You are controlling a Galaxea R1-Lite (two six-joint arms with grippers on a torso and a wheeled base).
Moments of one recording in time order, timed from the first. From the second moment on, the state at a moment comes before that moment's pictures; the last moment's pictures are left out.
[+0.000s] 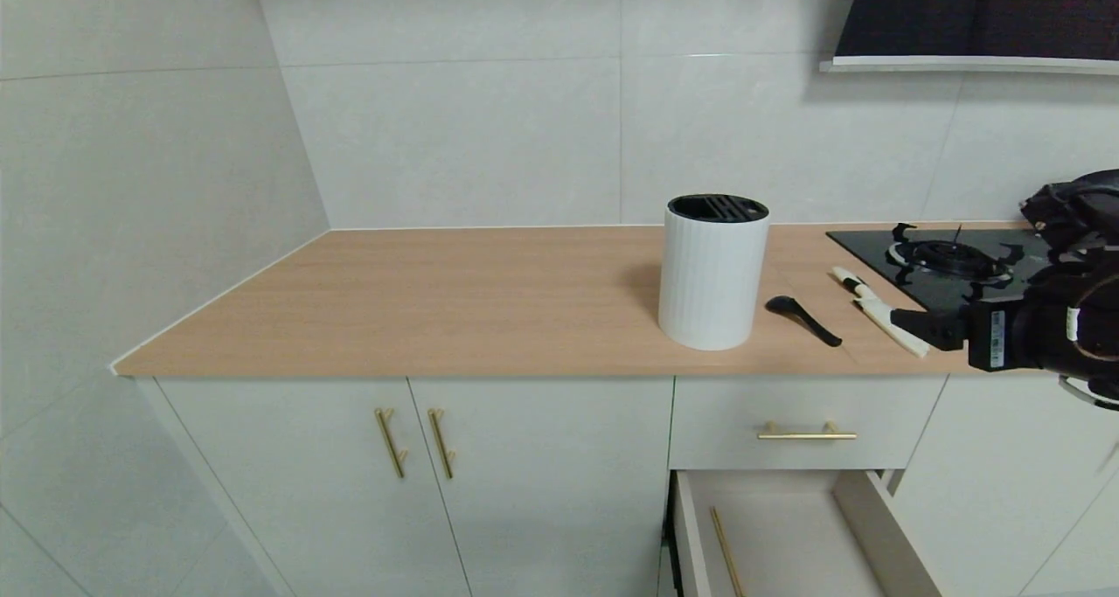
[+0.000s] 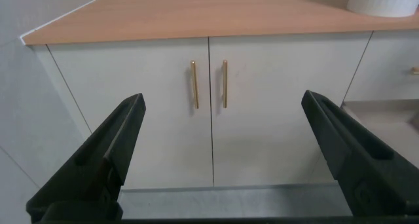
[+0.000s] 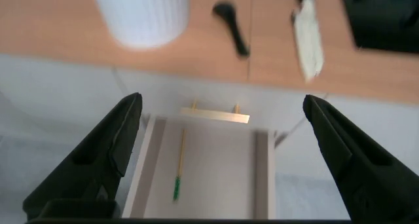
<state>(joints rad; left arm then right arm) 0.00 0.00 0.00 0.00 -0.03 0.01 0.18 1.40 -0.81 -0.24 -0.11 -0.02</state>
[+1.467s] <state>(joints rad) 0.00 0.00 0.00 0.00 -0.03 0.01 0.03 2.33 -1.46 -0.36 0.07 -0.09</state>
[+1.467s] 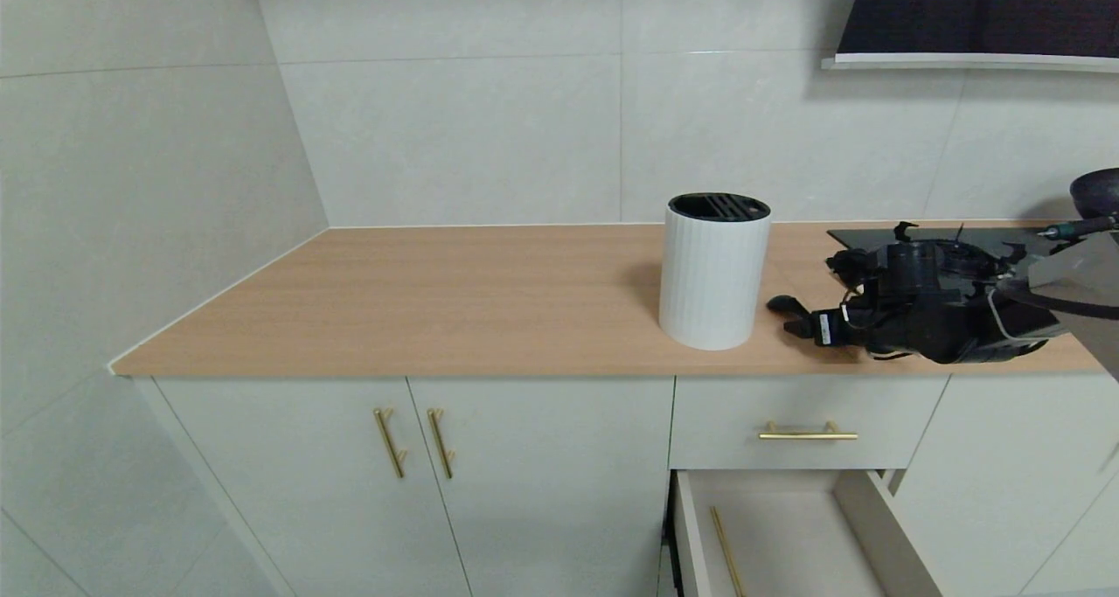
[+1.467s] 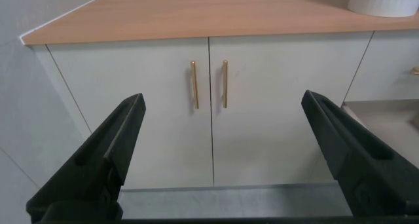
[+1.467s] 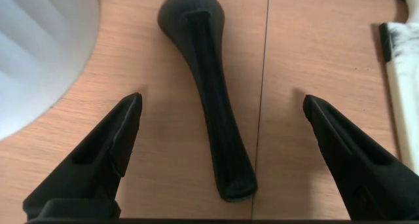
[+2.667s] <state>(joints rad) 0.00 0.00 0.00 0.00 -0.03 0.01 0.06 1.94 -1.07 -0.34 0.03 0.04</state>
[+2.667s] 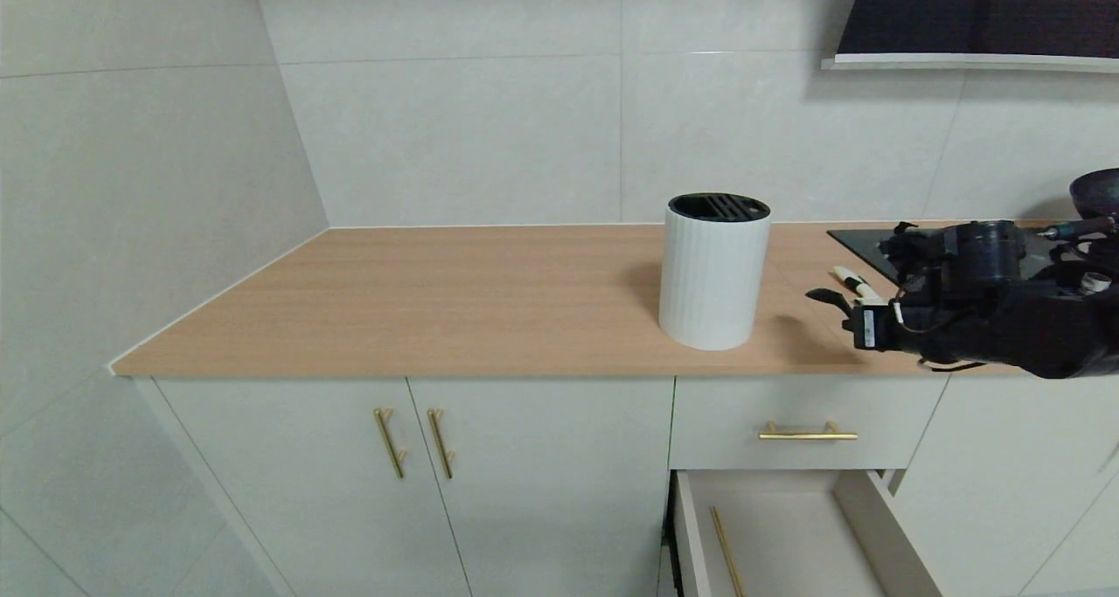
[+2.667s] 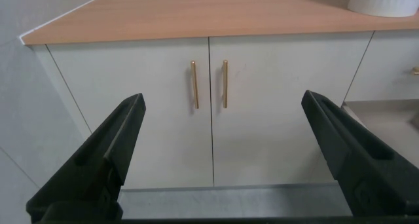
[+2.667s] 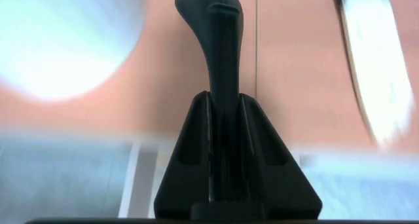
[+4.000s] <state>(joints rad) 0.00 0.00 0.00 0.00 -0.03 0.01 0.07 1.49 -0.58 -0.36 0.13 -0.07</state>
